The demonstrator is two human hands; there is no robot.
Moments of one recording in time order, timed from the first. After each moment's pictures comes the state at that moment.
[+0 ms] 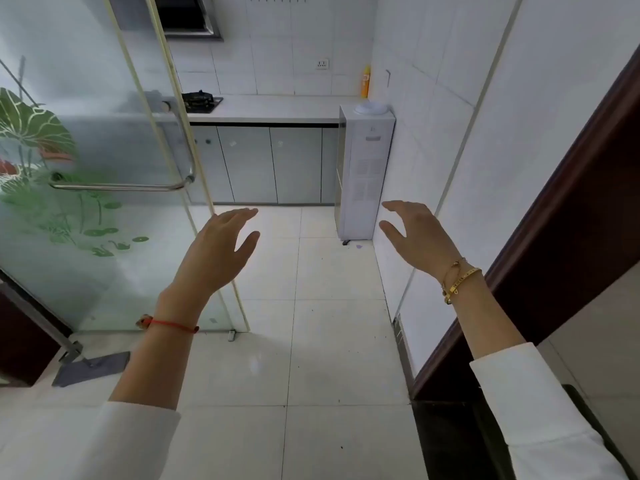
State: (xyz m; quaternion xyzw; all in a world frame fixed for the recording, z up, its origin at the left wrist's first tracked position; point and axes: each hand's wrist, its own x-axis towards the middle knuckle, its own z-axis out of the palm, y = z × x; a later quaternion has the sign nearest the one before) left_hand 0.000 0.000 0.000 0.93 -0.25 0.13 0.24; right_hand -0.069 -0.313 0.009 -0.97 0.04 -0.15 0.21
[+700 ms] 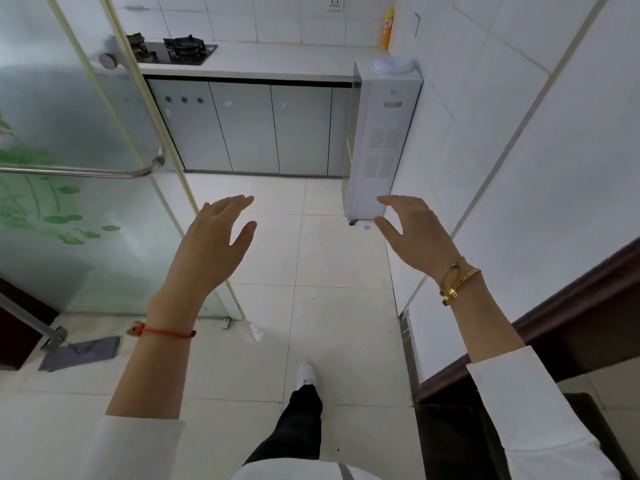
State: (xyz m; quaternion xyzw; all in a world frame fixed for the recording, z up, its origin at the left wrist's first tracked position) left_hand 0.138 -0.055 -0.041 0.94 -0.19 0.10 0.26; right_hand 0.091 -0.355 -0.044 -0.97 0.03 -0.12 0.21
